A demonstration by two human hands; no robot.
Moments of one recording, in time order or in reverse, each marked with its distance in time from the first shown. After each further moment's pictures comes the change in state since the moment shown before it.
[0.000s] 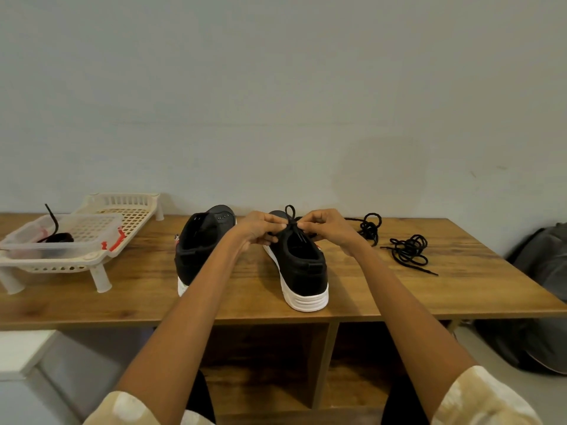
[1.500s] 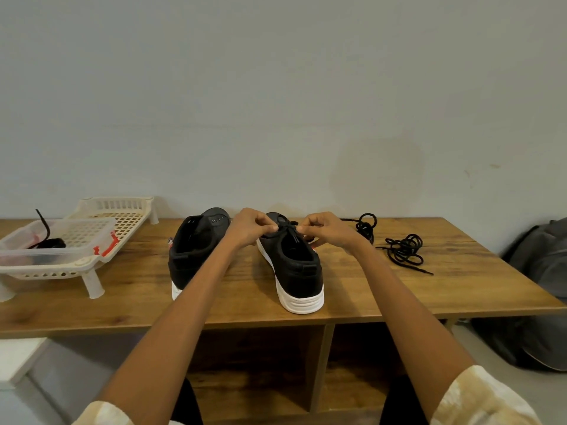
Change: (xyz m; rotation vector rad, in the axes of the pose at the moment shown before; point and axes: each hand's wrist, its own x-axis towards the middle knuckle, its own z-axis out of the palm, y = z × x) left_hand 0.001 -0.003 -0.002 0.362 0.192 0.249; right_hand 0.004 0.008 -0.012 -0.101 -0.101 0.045
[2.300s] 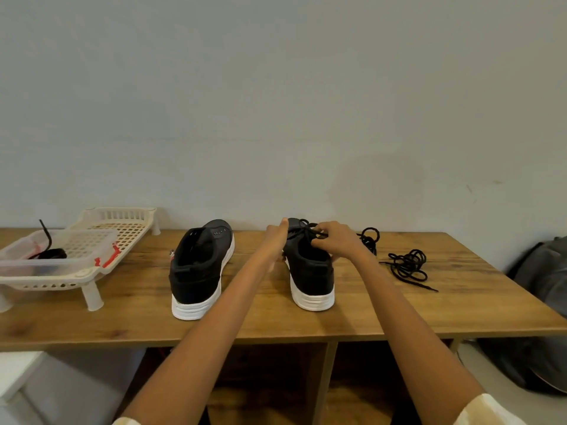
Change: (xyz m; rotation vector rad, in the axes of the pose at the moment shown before) left_hand 0.009 0.034 0.045 -0.559 -0.014 -0.406; right_hand 0.002 -0.010 -0.010 -0.494 0.173 0.164
